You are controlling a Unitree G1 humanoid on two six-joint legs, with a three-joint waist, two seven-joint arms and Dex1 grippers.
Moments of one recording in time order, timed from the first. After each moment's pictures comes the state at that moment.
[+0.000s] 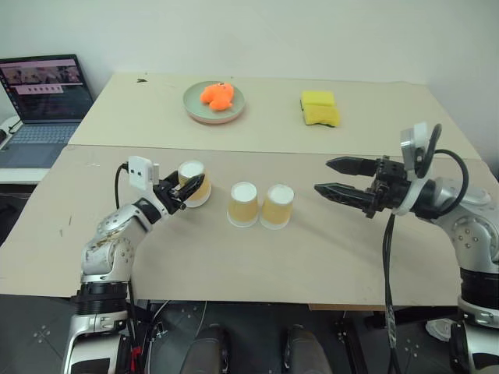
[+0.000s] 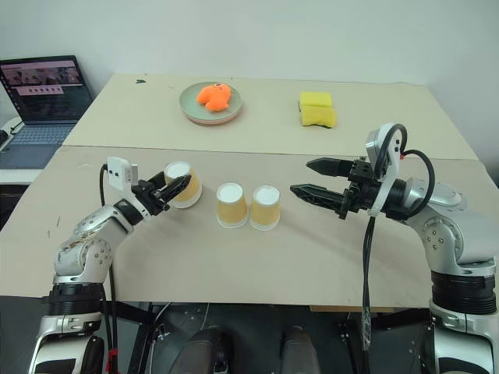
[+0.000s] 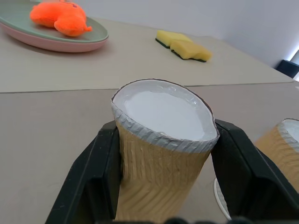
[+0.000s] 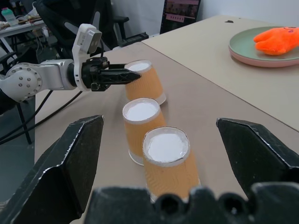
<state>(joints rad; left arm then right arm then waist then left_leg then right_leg) -0.43 0.42 0.19 0.06 -0.53 0.45 -0.57 -0.50 -0.73 -0.21 -0.19 0.73 0.73 1.01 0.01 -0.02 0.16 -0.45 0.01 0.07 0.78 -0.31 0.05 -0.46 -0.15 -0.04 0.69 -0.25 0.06</state>
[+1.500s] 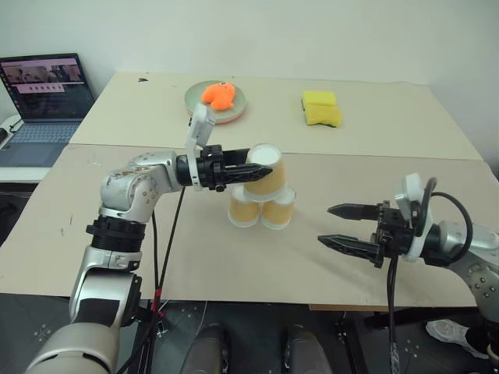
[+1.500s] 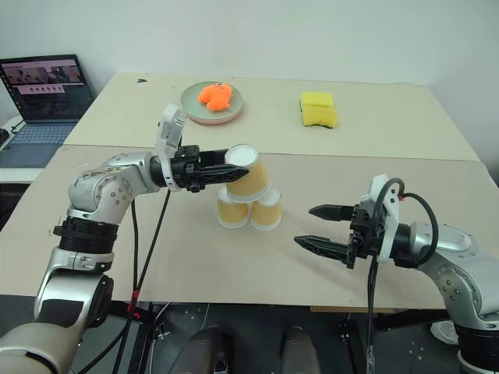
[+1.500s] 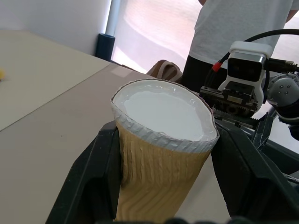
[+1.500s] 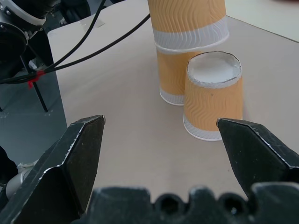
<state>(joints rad) -0.86 0.46 -0.05 0.19 -0.63 0.70 -1.13 -0.17 -0.83 -0.24 -0.43 0.80 0.73 0.99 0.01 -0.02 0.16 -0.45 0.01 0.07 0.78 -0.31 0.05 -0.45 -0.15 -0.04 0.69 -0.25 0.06</state>
